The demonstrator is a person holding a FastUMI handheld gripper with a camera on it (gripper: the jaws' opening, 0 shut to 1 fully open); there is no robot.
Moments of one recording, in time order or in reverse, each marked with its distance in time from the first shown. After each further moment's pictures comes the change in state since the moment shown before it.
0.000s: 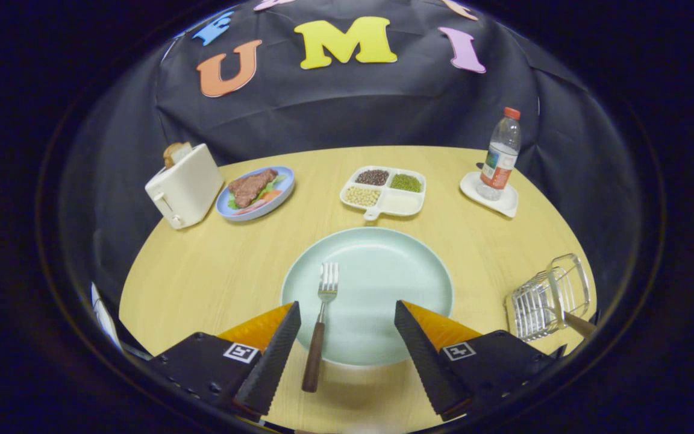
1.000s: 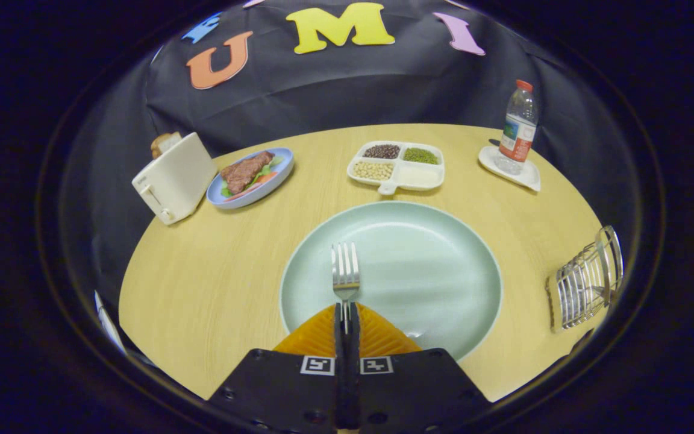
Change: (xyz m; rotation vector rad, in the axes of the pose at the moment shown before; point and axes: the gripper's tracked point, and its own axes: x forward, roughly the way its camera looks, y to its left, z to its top) arm 0.024 0.008 -0.014 0.044 0.012 0.039
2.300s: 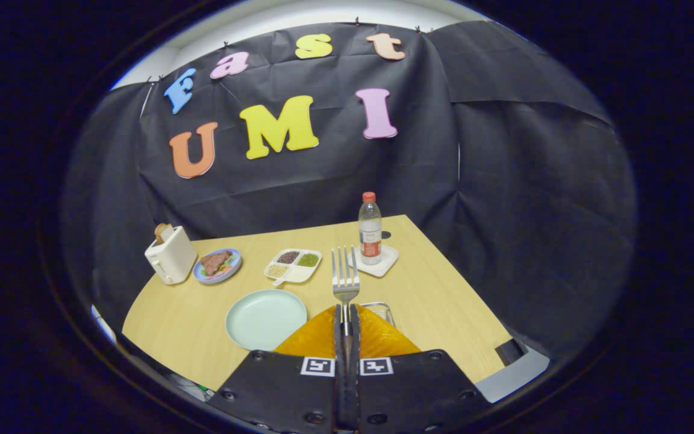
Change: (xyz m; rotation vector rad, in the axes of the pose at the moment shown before) arm -0.238 -0.220 0.053 0.082 -0.378 -0.132
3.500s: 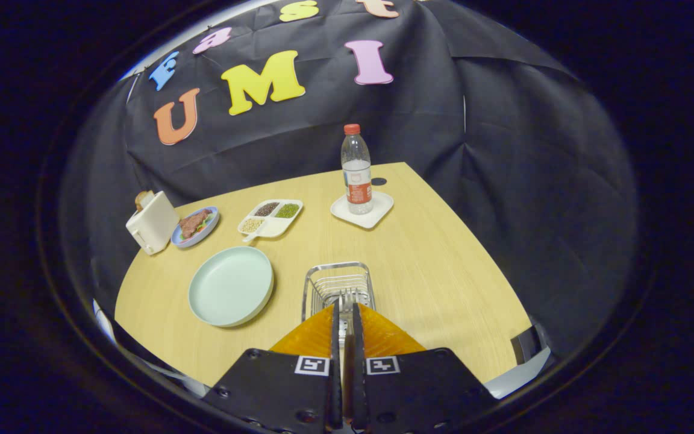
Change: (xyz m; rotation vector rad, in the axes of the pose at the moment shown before) arm 0.069 -0.033 -0.055 -0.004 0.196 0.029
